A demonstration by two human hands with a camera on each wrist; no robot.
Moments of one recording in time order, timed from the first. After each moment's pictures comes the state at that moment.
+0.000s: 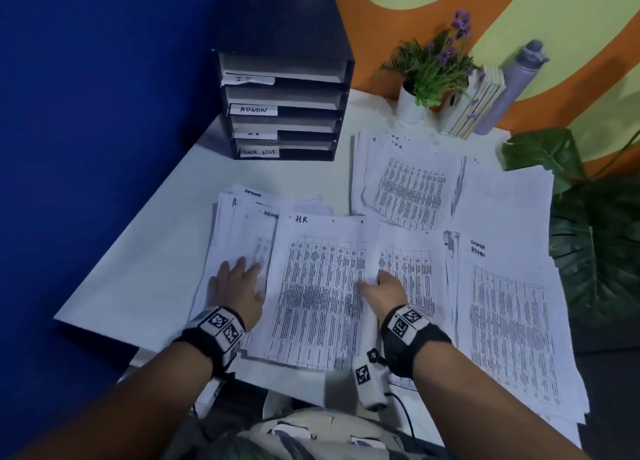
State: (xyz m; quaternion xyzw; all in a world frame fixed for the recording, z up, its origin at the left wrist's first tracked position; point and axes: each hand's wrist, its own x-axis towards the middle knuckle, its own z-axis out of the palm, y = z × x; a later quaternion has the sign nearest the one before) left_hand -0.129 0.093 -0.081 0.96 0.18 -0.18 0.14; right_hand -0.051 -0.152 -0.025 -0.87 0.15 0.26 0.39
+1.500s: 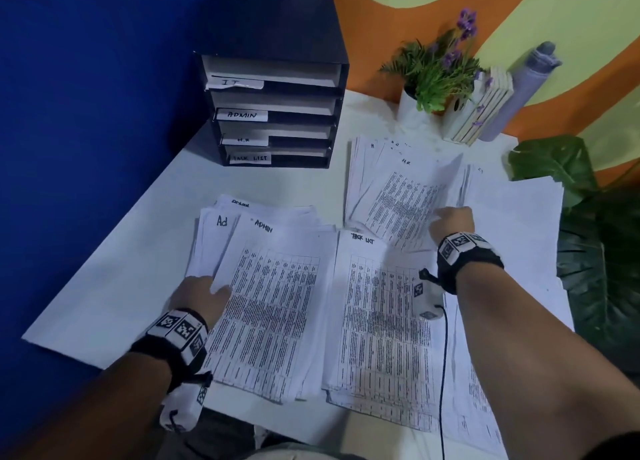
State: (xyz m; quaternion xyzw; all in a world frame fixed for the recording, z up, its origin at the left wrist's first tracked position) left_hand -0.108 0.122 -0.066 0.87 0.36 -0.15 0.29; right_hand 0.138 -0.224 0.002 -0.96 0.12 0.10 0.22
